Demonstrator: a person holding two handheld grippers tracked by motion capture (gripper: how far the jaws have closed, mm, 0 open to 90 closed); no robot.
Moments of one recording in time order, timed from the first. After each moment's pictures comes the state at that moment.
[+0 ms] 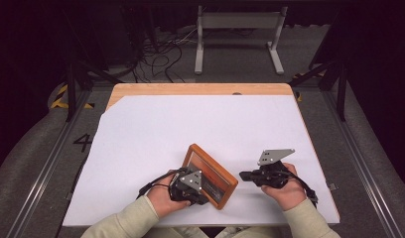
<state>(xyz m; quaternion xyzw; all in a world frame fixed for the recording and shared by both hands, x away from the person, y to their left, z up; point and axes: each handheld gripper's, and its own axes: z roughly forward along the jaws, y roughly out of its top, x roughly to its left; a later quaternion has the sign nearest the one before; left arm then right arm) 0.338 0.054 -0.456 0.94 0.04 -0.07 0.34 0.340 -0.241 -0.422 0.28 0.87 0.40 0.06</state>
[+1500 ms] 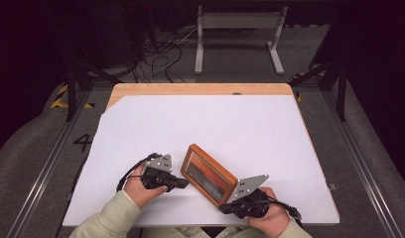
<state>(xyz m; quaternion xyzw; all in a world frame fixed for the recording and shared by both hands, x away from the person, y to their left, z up) 0.356 0.125 -0.435 0.90 0.14 -0.05 0.42 0.287 -0.184 -0.446 0.18 0.90 0.40 -0.03</state>
